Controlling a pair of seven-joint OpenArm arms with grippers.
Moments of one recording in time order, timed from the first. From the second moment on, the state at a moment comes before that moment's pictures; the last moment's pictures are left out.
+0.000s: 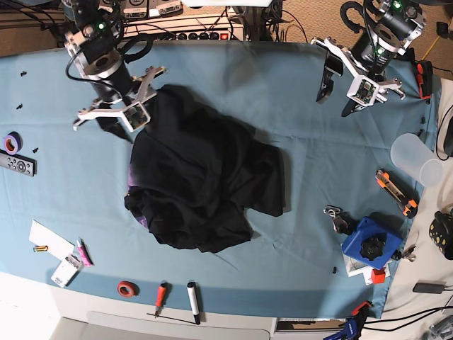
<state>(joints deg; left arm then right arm) 39.8 -10.3 -14.3 130.3 -16.6 -30.0 31.2 -26.4 26.6 -3.6 130.7 -4.8 14.5 -43.9</state>
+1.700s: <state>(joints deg) 37.4 -10.7 -11.6 129.3 -16.6 -34.9 31.1 -18.7 15.6 27.1 120.0 8.1 12.6 -50.6</state>
